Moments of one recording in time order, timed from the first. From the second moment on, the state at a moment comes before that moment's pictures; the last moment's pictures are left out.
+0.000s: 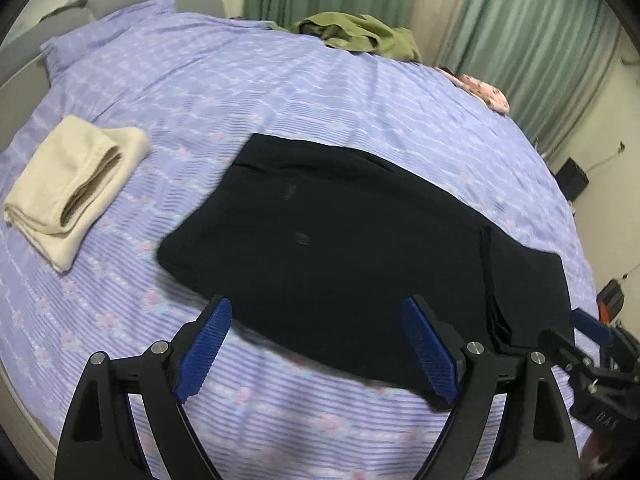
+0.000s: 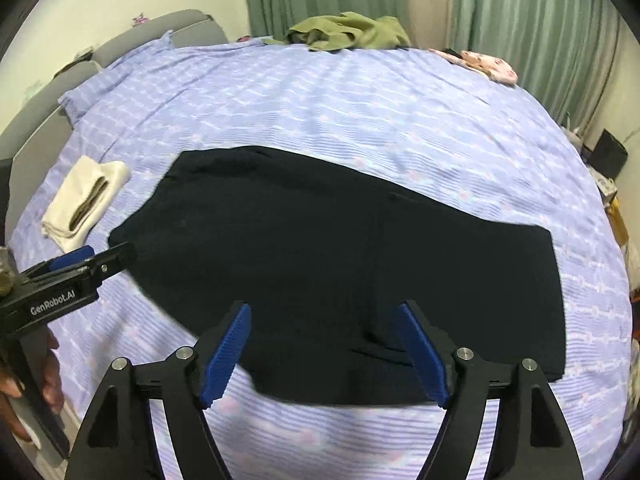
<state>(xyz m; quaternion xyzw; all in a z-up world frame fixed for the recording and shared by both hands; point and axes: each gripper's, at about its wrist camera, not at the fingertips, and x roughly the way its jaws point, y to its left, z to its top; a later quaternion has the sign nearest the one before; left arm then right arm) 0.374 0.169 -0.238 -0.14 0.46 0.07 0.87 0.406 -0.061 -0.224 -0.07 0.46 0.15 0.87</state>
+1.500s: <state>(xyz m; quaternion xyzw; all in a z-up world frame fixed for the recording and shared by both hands) 0.461 0.322 -0.388 -0.50 0.43 -0.01 0.76 0.458 0.066 -0.293 -0.01 0.54 0.09 0.84</state>
